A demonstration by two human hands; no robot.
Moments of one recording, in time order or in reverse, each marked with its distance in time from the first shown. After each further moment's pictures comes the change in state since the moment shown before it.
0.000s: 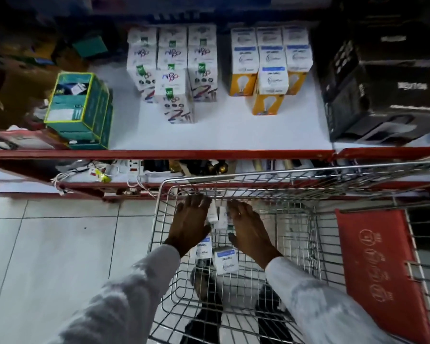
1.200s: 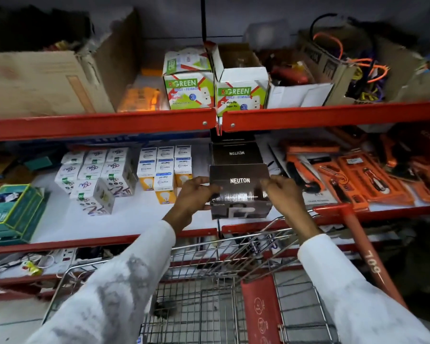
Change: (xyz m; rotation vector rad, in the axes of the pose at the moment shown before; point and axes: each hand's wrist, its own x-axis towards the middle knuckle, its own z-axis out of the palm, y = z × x) left_hand 0.077 0.326 -0.243 -1.232 0.155 -0.094; right_hand -0.123 0.240 -0.338 0.840 0.733 0.320
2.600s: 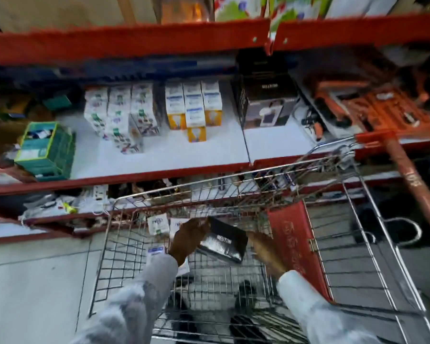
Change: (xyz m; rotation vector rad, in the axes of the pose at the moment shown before) left_hand -0.094 -0.276 -0.099 0.130 -0.045 -0.286; right_hand -0.213 0.157 0.180 0.041 -0.361 0.596
